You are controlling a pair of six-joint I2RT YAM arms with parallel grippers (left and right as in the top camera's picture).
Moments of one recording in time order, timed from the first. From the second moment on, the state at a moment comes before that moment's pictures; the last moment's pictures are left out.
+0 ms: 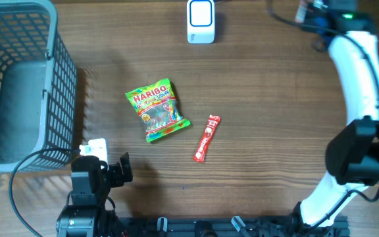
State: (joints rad) left arm 0.01 0.36 0.25 -0.71 -0.06 -0.11; right arm -0.08 1.96 1.81 -0.71 0.27 0.08
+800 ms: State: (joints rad) left arm 0.01 0.36 0.25 -0.71 -0.06 -0.11; right arm -0.46 1.90 1.42 -0.50 -0.11 0.16
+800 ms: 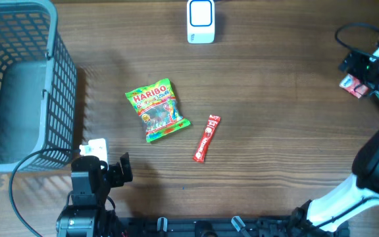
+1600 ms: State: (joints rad) left arm 0.01 0.36 0.25 -0.71 -0.06 -0.11; right arm -0.22 1.11 1.43 -1.12 -0.34 0.22
